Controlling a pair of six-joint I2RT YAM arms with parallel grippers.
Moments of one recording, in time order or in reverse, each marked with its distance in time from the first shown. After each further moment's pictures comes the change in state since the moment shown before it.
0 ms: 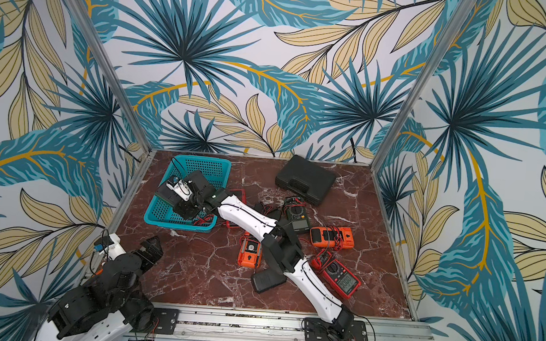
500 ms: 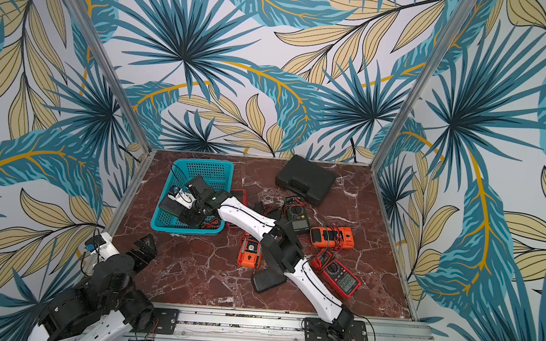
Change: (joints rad) left arm 0.000 0.000 0.054 -0.029 -0.041 0.040; right arm 0.002 -0.003 -0.034 -0.092 -0.004 -0.115
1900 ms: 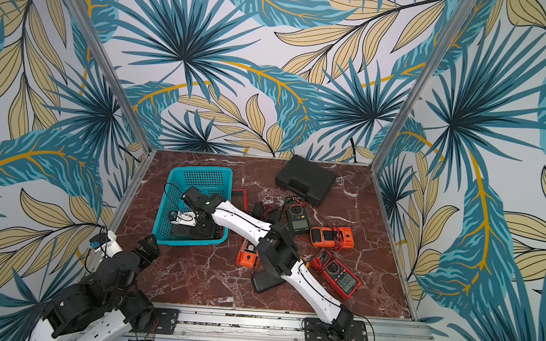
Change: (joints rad) left arm 0.000 0.055 0.000 0.001 0.006 0.004; right arm 0.044 0.034 0.056 -0.340 0.095 -0.313
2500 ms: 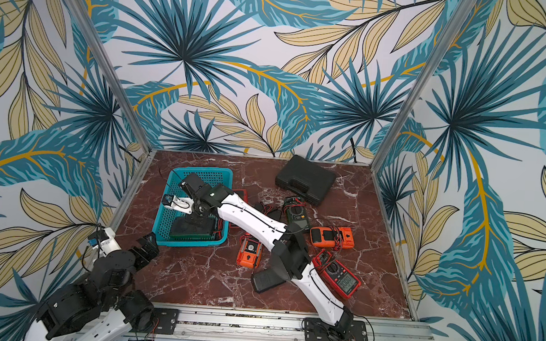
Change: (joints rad) left arm 0.000 0.016 0.064 0.011 0.024 0.076; right arm 0.012 -0.262 -0.058 0.042 0.010 0.114
